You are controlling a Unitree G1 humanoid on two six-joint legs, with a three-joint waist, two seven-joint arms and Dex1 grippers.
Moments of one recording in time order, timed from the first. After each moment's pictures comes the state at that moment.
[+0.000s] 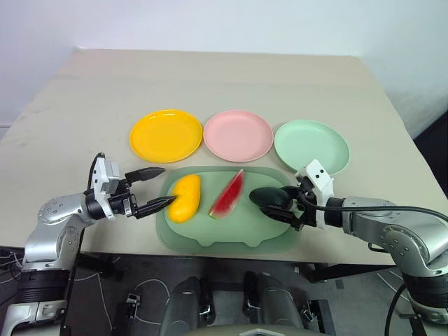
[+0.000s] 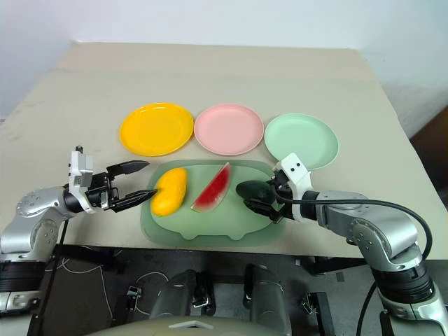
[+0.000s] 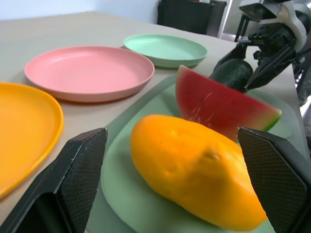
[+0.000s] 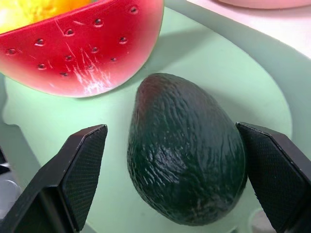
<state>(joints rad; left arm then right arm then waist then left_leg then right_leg) -0.17 0.66 0.19 0.04 -0.58 0.17 -1.24 -0.26 -0.73 0.00 -0.51 0.76 1.07 0.48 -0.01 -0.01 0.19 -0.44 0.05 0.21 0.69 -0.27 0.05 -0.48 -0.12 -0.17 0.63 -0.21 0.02</state>
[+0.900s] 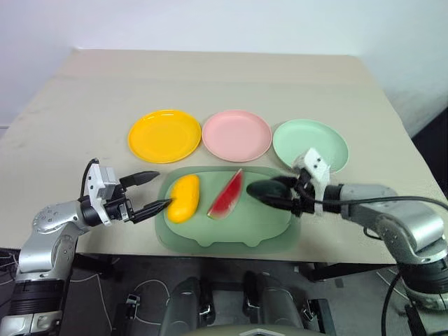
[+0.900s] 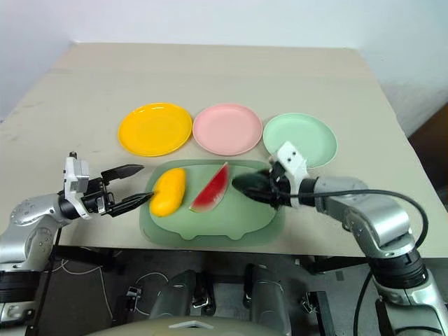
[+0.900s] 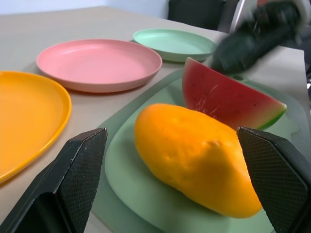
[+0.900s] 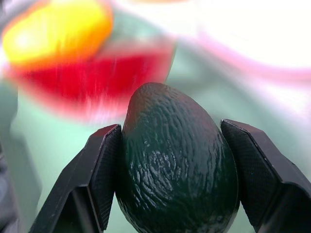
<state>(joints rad) -0.11 0.67 0.22 -0.02 -0.58 0.17 -1.19 -0.46 -0.72 -0.03 -0.39 0.65 0.97 0.64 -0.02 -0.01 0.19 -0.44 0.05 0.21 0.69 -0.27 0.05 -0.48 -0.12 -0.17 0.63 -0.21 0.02</state>
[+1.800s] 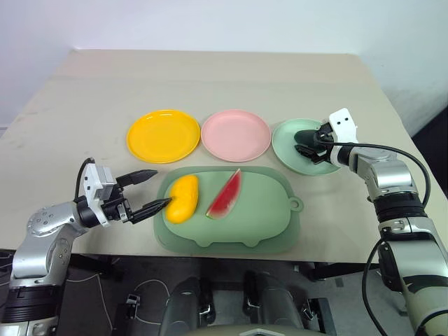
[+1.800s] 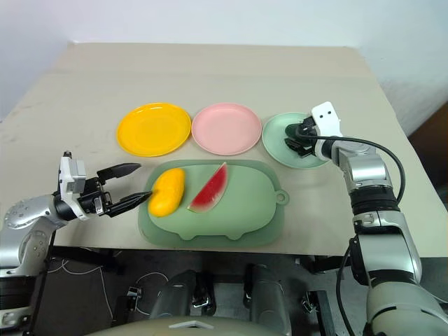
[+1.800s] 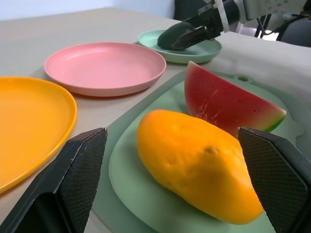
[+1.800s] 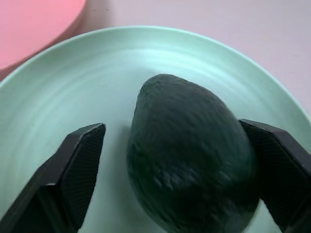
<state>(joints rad) -0.08 0.67 0.25 -0.09 -0.58 0.19 -1.15 -0.78 -0.62 0.02 0.55 0.18 0.45 0.60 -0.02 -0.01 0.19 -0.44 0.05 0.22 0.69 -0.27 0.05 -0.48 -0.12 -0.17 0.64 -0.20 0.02</state>
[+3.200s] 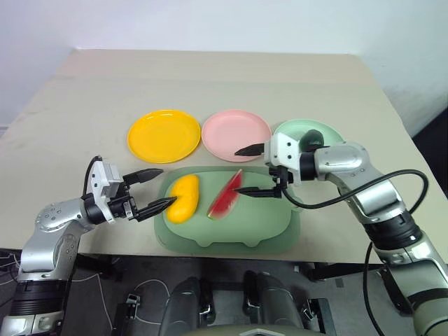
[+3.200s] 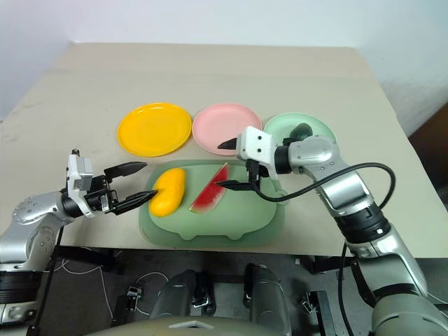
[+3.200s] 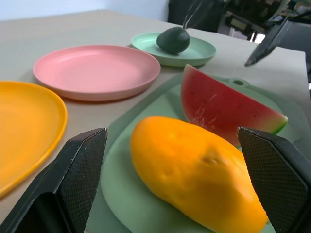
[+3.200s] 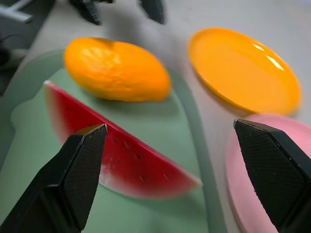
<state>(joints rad) -0.10 0.66 0.21 -0.09 -0.58 0.19 -1.15 -0.70 -0.60 0.33 -0.05 0.23 0.24 1.15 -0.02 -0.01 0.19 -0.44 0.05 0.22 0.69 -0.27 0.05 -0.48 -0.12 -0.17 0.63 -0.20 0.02</state>
